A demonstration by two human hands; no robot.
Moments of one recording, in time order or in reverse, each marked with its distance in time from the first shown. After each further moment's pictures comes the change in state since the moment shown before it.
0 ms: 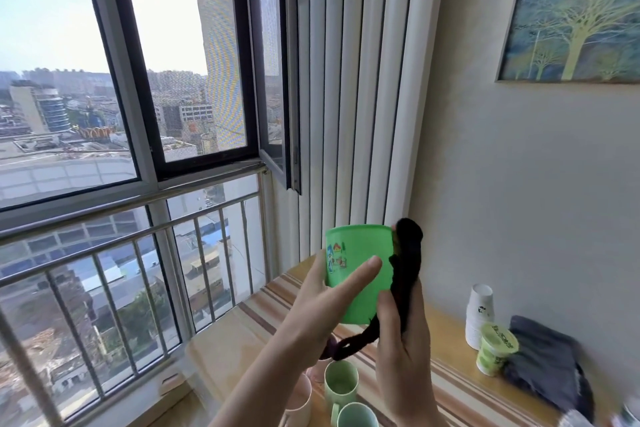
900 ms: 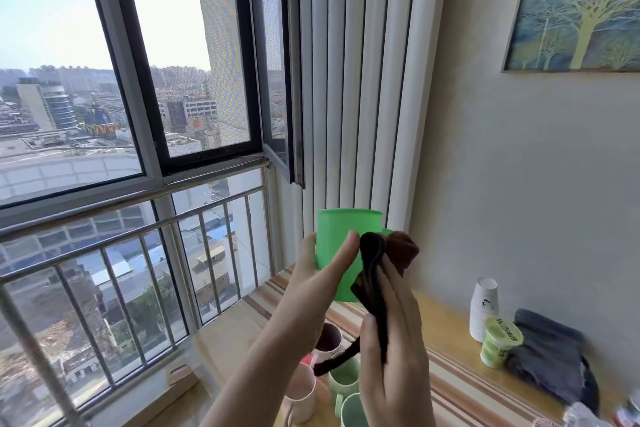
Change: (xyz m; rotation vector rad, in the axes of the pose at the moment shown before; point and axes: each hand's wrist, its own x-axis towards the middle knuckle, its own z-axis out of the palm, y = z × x) left_hand 0.003 0.001 -0.006 -0.006 0.097 0.024; right_hand -0.027 0.004 0.000 -0.499 -0.015 -0.316
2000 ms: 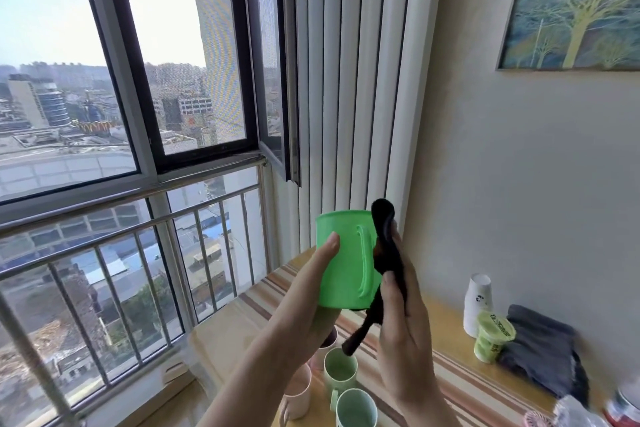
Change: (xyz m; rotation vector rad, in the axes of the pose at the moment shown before) left_hand -0.004 -0.012 -0.003 -0.434 -0.229 -0.135; right_hand 0.030 -0.003 -0.009 0.509 -0.019 0.314
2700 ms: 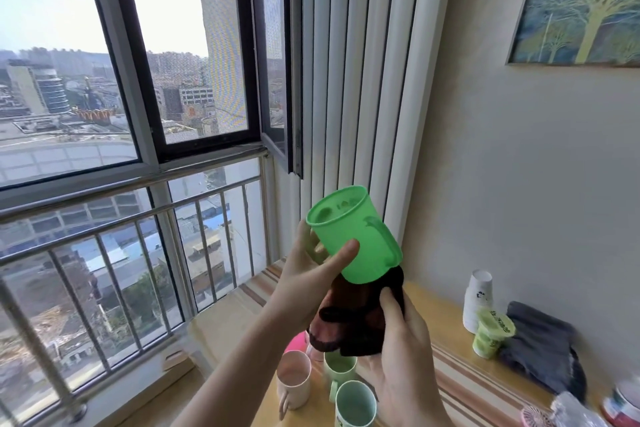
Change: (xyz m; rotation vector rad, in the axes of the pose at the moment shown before) left_hand 0.018 0.003 -0.014 0.241 0.080 0.299; right_hand -0.016 0.022 0.005 0.357 0.208 0.711
